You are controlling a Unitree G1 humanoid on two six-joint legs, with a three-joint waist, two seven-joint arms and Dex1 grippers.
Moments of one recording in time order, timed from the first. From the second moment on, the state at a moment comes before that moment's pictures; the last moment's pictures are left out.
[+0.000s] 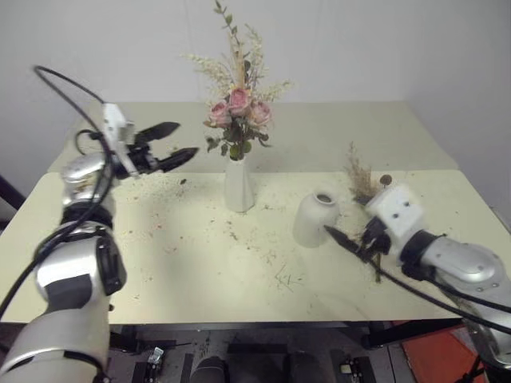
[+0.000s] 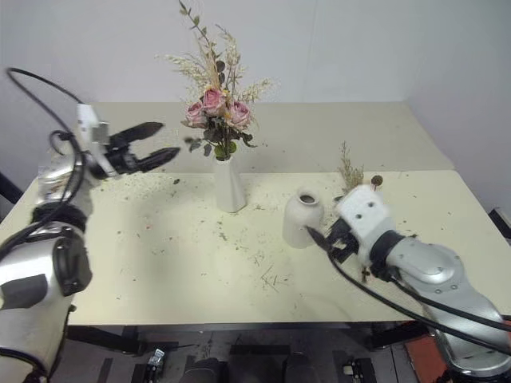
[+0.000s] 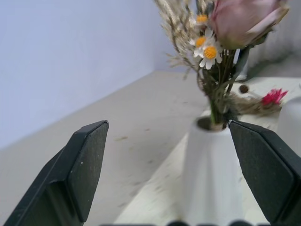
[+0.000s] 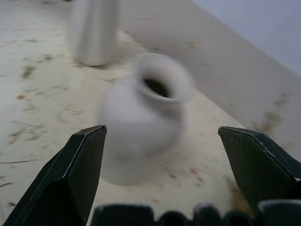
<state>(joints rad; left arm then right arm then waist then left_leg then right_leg) -1.13 0.68 0.33 1.20 -0.23 -0.26 -1.47 -0.17 -0.82 -0.26 -0.81 0.38 0.96 0.50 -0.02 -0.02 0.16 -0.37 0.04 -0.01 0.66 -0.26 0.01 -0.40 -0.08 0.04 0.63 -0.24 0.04</state>
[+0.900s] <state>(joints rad) -0.67 0.69 0.04 0.29 -0.36 -0.03 -1.52 -0.62 -0.86 -0.05 0.09 0.37 1.27 0.54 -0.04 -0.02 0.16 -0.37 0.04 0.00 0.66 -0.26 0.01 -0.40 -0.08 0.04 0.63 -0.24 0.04</state>
